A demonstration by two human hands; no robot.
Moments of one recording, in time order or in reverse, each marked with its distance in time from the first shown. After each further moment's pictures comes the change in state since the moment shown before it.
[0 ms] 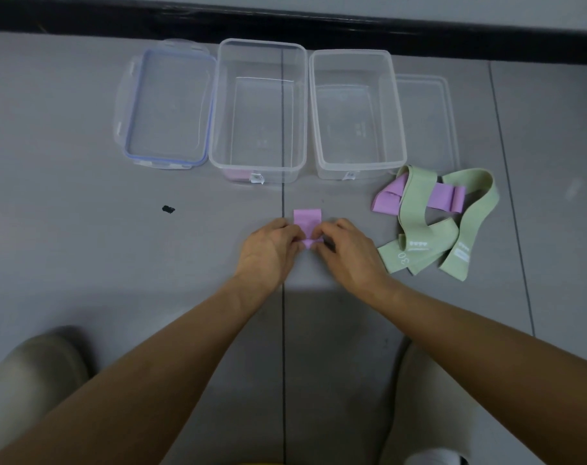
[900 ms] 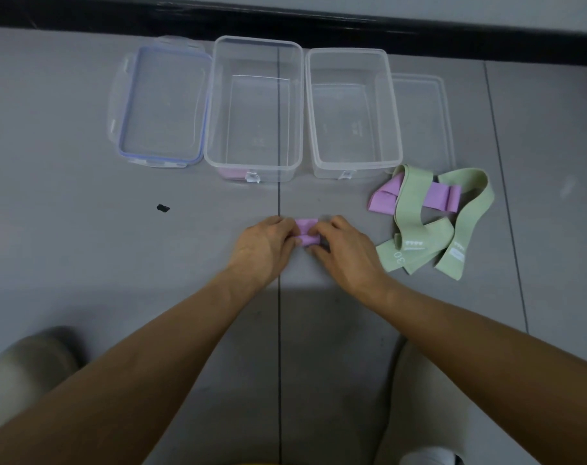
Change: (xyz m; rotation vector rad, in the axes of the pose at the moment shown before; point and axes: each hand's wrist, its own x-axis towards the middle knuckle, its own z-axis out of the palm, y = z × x) left_hand 0.007 -0.006 -0.003 0.004 -0.025 0.043; right_hand 0.002 -0.002 -0.002 -0.113 0.022 -0.049
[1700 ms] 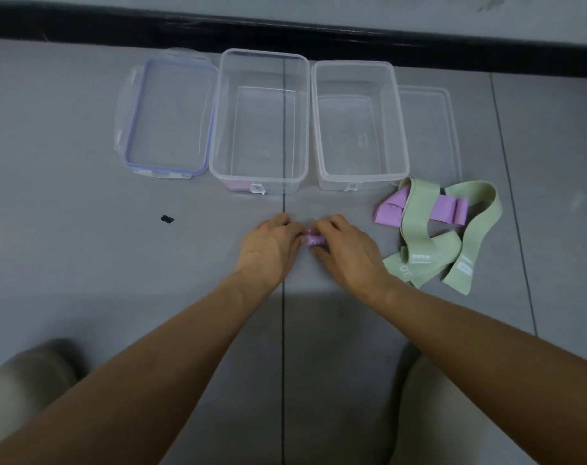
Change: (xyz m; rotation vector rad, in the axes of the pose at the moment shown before) left_hand 0.019 0.003 -0.001 0.057 0.061 -0.008; right_hand 0.025 0.002 -0.001 -0.086 -0.034 -0.023
